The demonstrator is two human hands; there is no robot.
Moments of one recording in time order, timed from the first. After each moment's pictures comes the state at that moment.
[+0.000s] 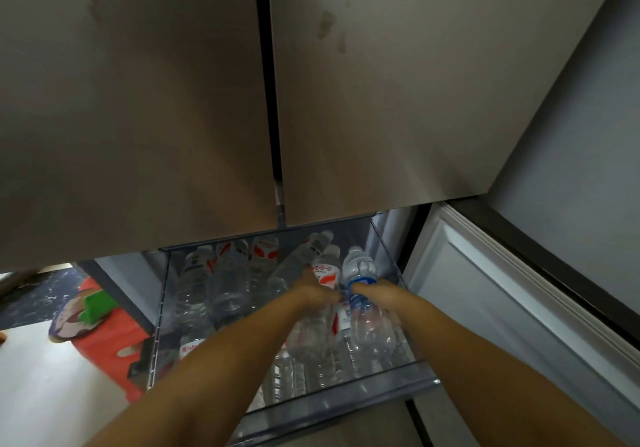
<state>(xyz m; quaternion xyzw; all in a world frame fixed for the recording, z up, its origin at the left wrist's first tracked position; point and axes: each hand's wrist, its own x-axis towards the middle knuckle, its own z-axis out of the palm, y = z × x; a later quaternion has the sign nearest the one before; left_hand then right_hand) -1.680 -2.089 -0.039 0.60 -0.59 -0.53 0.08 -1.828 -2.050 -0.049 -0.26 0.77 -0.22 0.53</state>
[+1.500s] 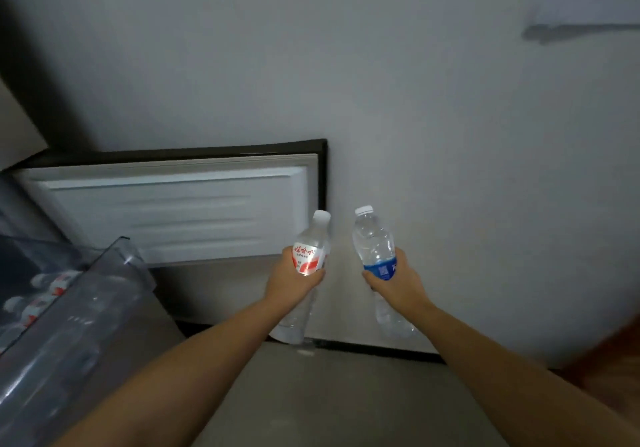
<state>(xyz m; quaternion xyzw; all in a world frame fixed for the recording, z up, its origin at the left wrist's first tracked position) -1.759 -1.608 -0.016 0.12 -0.84 -0.52 0.01 -1.774 -1.396 -0.019 0.00 0.85 -0.52 0.04</state>
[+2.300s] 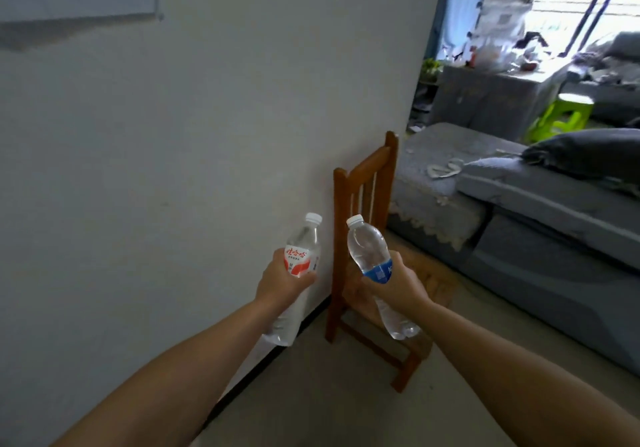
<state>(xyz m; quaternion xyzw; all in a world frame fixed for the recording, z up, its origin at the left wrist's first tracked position) -1.813 -1.130 -0.028 -0.26 -0.82 -0.45 -0.22 -1.649 -0.974 -0.027 0.42 0.82 -0.38 -0.11</state>
